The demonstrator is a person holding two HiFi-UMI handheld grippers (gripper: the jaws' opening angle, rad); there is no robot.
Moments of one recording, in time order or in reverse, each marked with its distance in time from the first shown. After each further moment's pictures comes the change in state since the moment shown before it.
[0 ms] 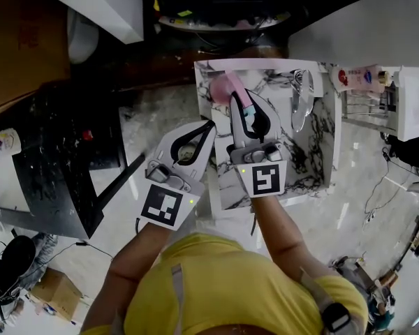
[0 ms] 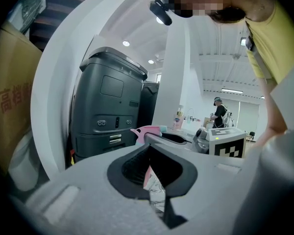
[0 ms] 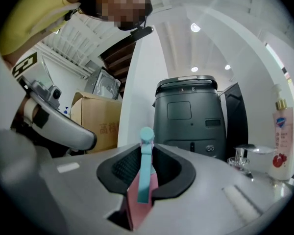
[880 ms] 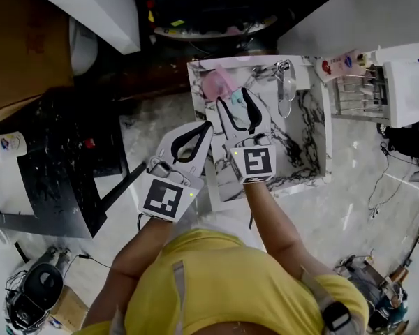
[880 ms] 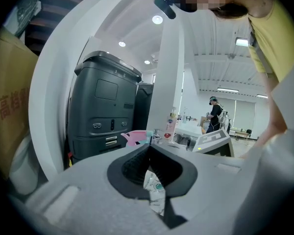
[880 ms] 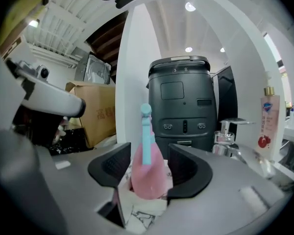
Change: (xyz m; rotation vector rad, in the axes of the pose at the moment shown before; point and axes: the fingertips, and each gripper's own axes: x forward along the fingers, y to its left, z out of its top) left arm -0.017 -0.027 0.006 0.015 -0.004 -0.030; right arm -0.027 -0.004 -0.048 0.036 0.245 -0.050
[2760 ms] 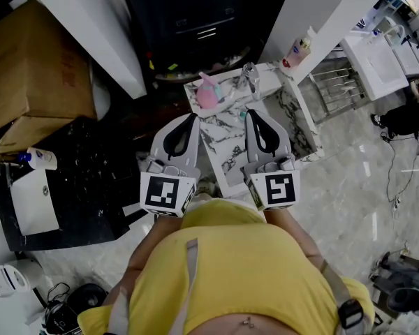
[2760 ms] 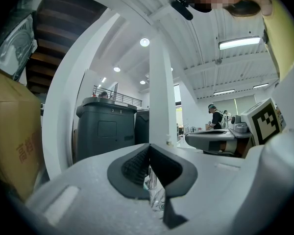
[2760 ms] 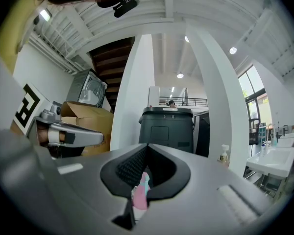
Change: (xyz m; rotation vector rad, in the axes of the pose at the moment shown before) left arm -0.100 -0.055 0.122 0.143 -0.231 0.062; right arm -0.183 0.037 0.187 -0.058 -0.227 -0.205
